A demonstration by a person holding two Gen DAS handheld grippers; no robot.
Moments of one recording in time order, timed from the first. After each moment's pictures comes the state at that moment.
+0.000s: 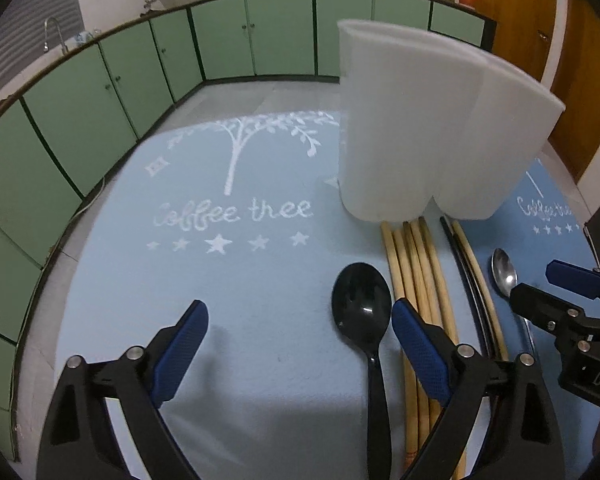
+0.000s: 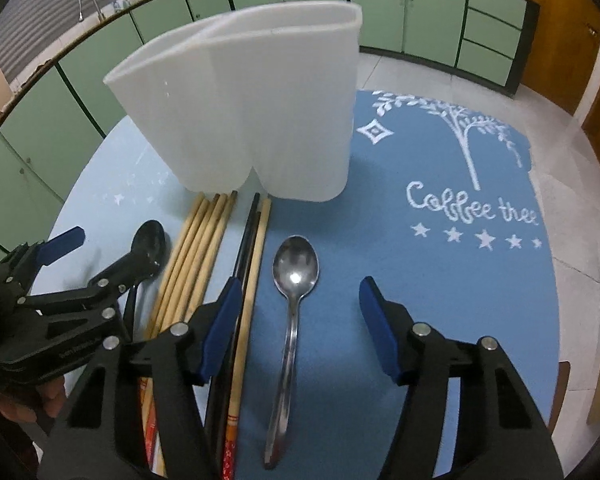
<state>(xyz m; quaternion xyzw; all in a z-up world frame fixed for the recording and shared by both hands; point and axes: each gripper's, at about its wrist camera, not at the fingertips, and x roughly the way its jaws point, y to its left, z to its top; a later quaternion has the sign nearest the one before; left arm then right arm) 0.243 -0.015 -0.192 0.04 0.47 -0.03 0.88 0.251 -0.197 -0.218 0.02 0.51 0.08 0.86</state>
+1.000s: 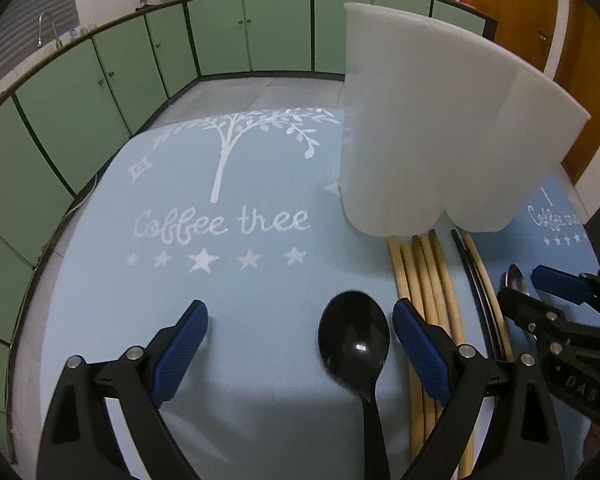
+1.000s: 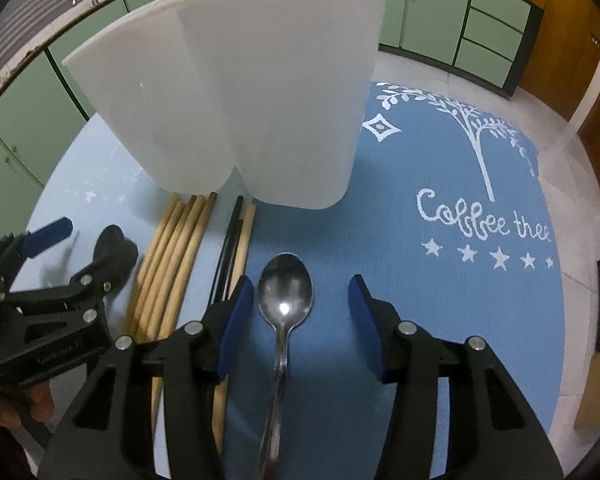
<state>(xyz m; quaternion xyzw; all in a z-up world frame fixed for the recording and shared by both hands) 0.265 -0.019 -0.199 0.04 0.48 -0.04 0.88 0.282 -0.175 -0.241 -0.02 0.52 0.06 0.85</state>
